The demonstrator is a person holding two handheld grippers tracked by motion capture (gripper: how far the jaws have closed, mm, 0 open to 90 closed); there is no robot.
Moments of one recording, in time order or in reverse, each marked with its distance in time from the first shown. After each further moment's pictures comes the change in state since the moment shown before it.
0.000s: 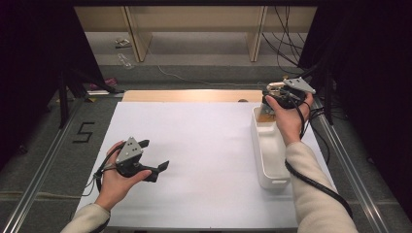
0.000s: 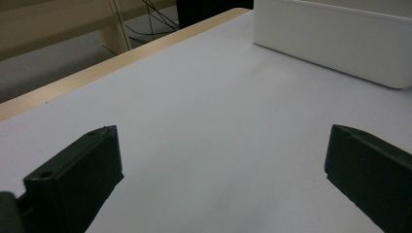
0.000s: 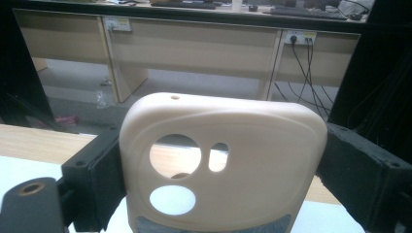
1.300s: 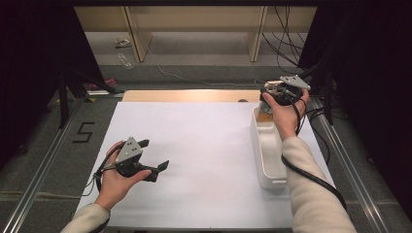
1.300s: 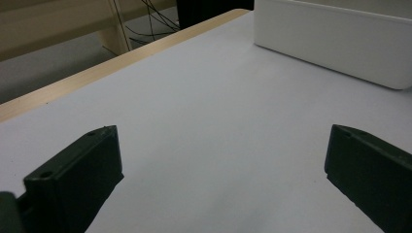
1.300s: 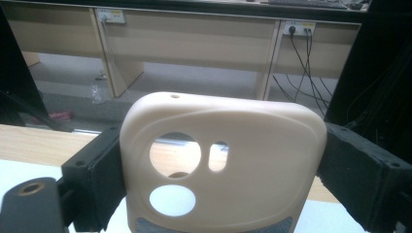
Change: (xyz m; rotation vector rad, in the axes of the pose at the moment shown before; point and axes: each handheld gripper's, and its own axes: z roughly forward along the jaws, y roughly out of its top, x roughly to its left) left arm 0.001 0.000 0.000 -0.003 0.001 -0.001; right arm 0.000 -0.001 0.020 0.032 -0.014 0.011
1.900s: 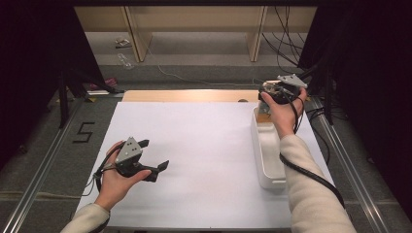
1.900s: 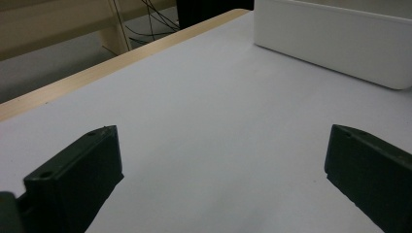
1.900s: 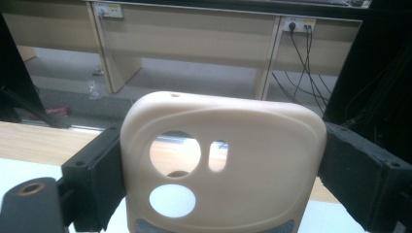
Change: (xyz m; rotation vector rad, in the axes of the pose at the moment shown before) left arm 0.000 0.000 0.000 -0.001 -0.001 -0.001; right arm 0.003 0.000 0.007 0.018 -0.006 -0.009
